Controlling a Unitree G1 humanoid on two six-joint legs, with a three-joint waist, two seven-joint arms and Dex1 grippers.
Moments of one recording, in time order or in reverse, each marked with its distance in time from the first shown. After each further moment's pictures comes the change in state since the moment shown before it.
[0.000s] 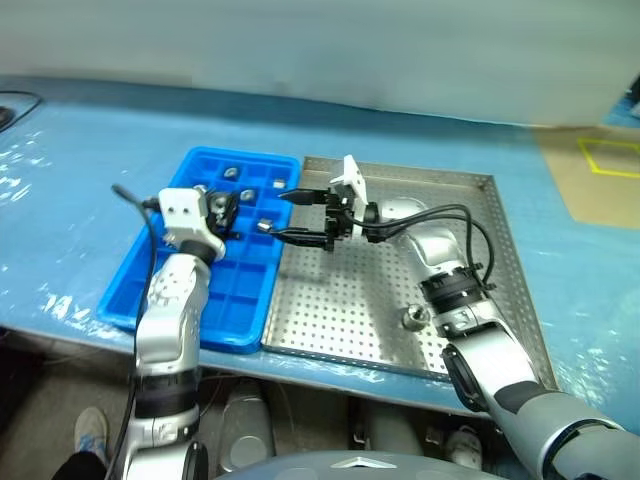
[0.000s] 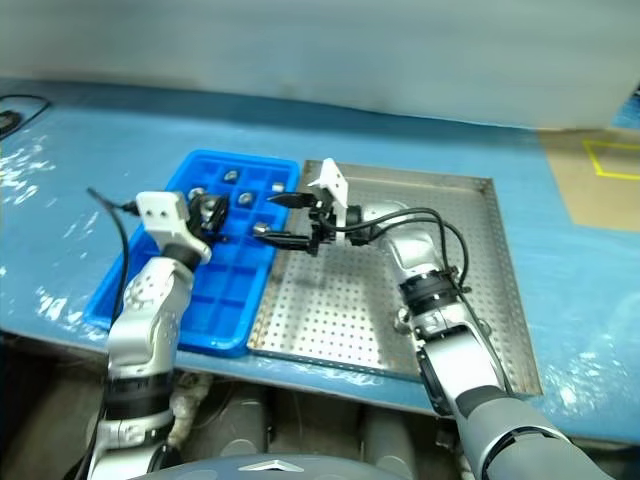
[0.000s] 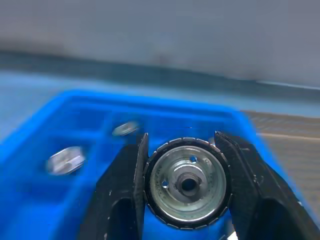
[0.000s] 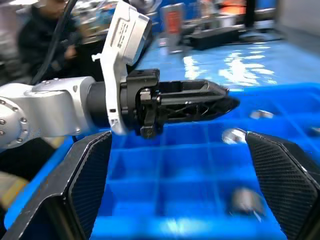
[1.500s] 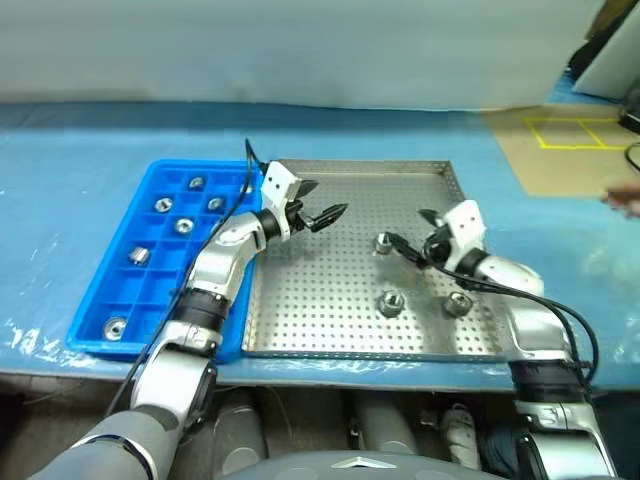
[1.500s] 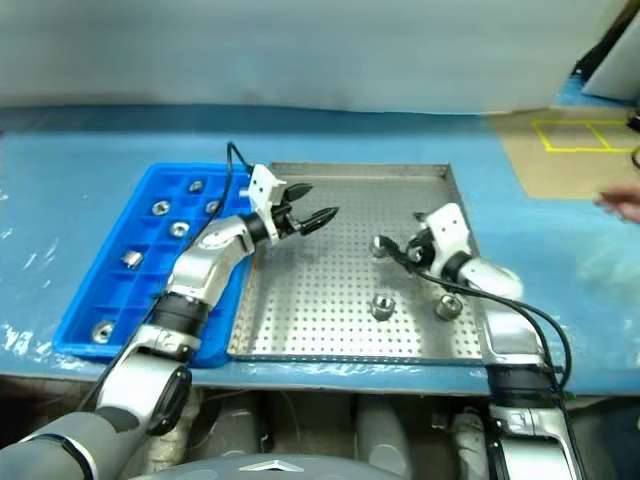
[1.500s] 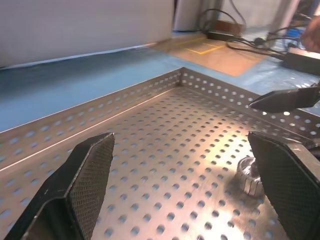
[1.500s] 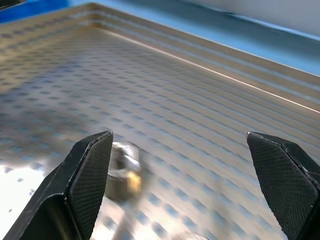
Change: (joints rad) left arm -0.609 0.073 -0.295 0.871 -0.085 -0.240 -0.653; right arm 0.651 -0.273 -0.387 -0.592 -0.153 0.136 -0.635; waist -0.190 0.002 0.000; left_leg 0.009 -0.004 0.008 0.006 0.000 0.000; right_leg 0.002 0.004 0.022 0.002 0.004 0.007
